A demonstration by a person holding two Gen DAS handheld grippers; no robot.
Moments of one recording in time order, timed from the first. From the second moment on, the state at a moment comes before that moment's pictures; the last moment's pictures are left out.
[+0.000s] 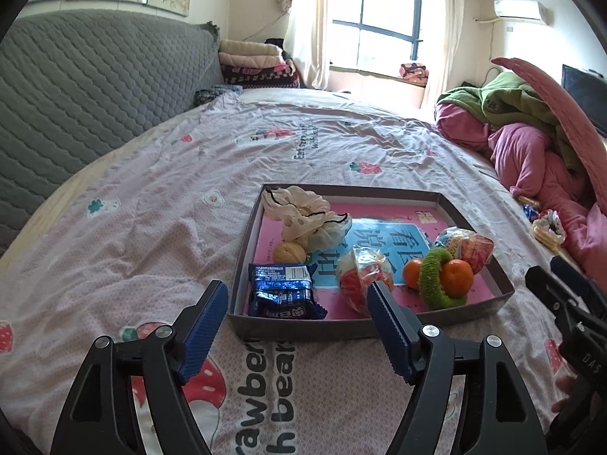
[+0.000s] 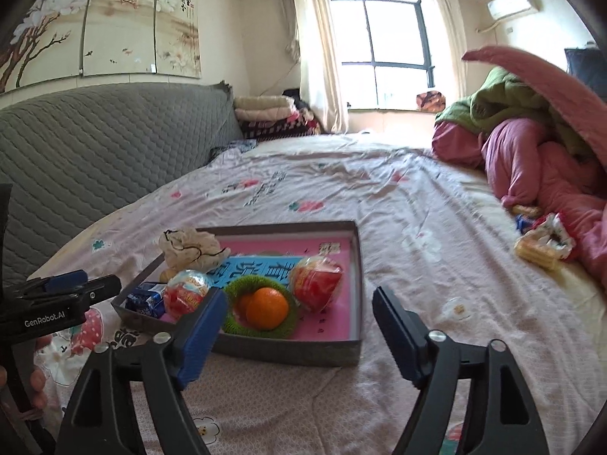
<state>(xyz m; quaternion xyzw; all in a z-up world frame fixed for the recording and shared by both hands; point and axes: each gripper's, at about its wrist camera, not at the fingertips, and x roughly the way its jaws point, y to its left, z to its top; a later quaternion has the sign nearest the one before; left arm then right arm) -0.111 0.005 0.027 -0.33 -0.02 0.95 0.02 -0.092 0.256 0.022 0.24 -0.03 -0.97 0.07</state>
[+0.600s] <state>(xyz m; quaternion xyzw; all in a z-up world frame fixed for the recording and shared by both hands) -0.075 0.002 0.051 -0.30 -0.03 0.95 0.02 -0.058 0.235 0.052 0.19 -0.01 -0.98 0.05</state>
